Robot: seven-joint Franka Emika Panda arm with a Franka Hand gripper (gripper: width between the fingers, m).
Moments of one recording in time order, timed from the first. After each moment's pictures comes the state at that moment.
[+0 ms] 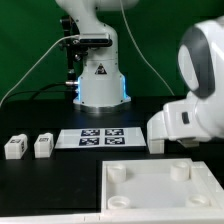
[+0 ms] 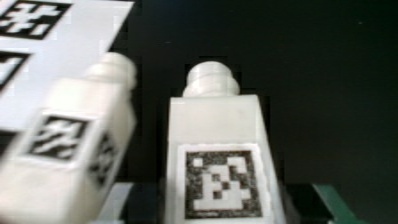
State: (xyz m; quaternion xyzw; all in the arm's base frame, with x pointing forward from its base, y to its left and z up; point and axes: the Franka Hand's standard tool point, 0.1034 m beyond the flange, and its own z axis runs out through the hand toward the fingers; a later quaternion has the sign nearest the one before) arm 0.404 0.170 0.036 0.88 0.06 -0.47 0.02
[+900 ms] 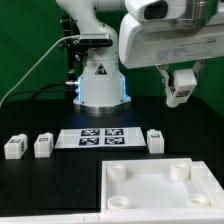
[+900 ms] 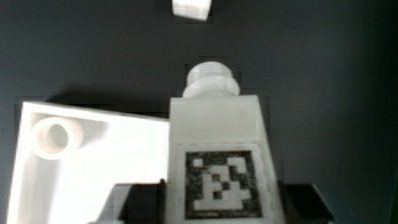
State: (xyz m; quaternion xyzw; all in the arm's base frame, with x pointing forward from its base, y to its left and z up) arm 0.506 0.121 0.170 0.99 0.07 -0.12 -0.03
